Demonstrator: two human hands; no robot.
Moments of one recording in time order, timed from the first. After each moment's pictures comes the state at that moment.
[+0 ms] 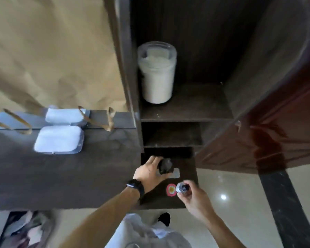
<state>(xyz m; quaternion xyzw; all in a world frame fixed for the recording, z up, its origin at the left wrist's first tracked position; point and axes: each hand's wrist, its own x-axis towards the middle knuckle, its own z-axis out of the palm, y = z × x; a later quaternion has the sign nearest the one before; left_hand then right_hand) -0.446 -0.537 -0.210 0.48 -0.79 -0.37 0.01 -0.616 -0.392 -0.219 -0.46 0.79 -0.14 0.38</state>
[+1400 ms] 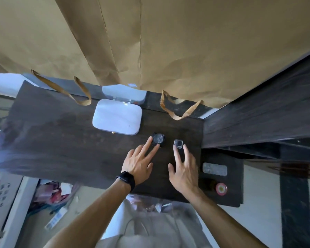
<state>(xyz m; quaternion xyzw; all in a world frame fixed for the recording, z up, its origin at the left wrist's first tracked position) -0.172 -0.617 -0.280 0.51 -0.84 -0.18 0.00 -0.367 -0.559 -0.274 -0.63 0.76 -0.01 0.16</state>
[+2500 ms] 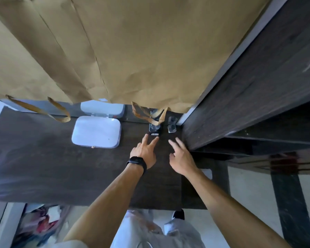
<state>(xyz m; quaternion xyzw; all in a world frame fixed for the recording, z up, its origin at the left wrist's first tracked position) -0.281 -0.675 -0.239 0.55 -0.77 -0.30 -0.12 -0.442 -0.619 -0.237 -0.53 0.76 -0.06 0.36</state>
